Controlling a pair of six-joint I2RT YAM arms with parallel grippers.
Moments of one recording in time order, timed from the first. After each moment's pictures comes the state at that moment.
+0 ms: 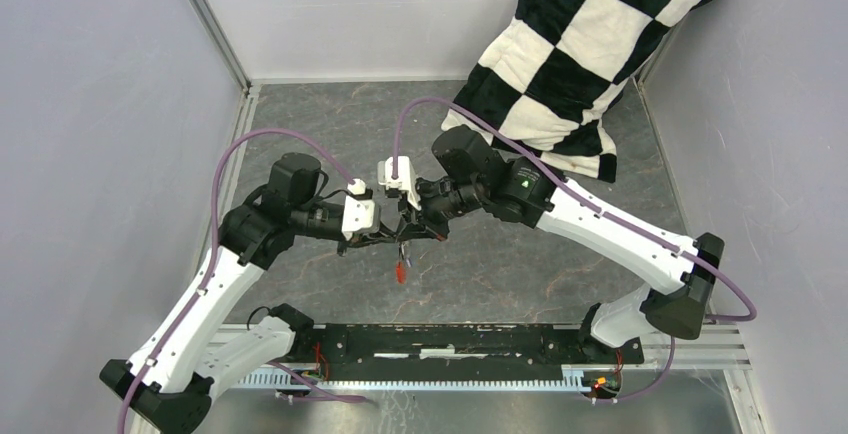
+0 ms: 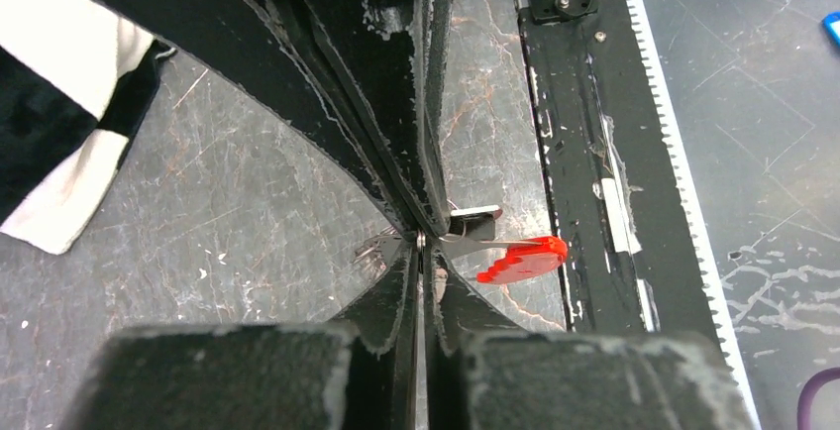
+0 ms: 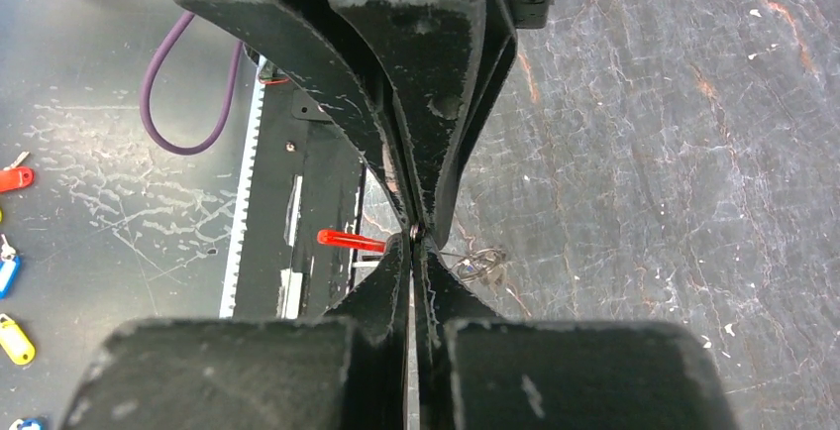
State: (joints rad) left arm -0.51 0.88 1.03 -0.80 0.94 0.74; right arm 1.02 1.47 1.53 -0.68 -0.57 -0.30
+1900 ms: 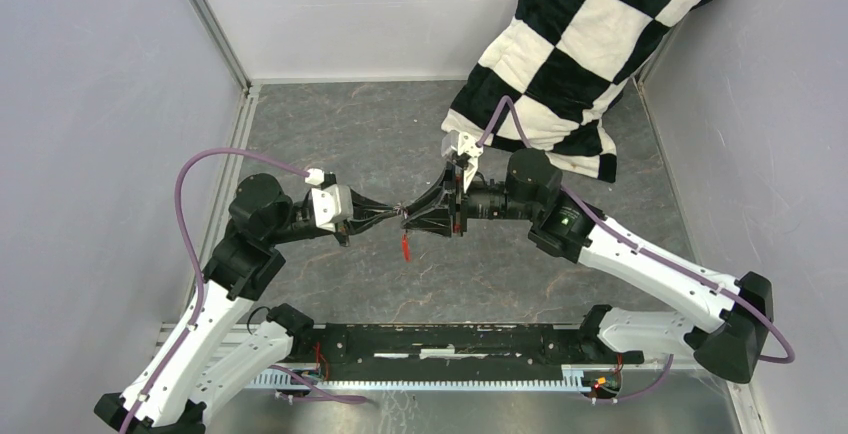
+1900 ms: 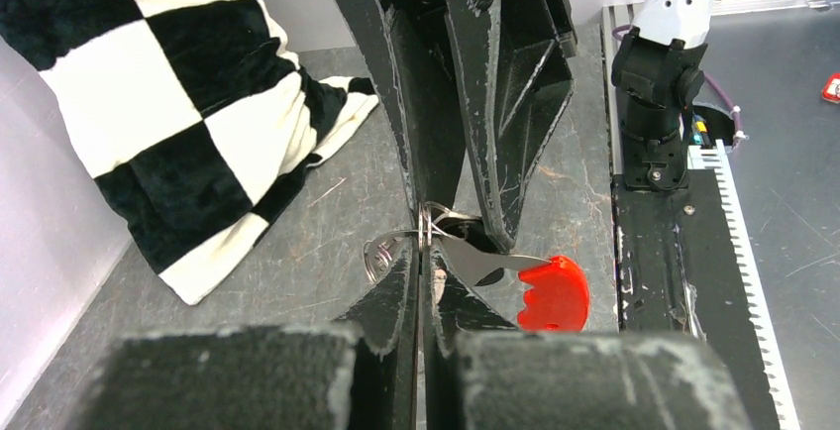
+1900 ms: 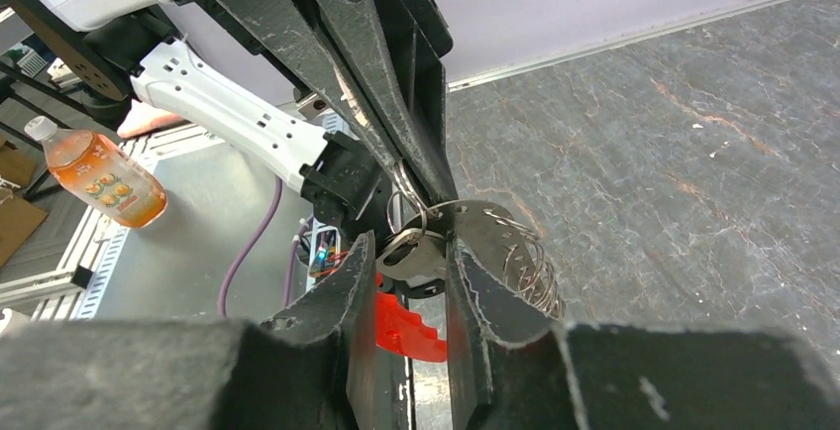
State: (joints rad) left arm -0.51 0.68 0.87 -0.21 0.84 0.28; right arm 0.92 1.16 1.02 0.11 -0.58 0.24
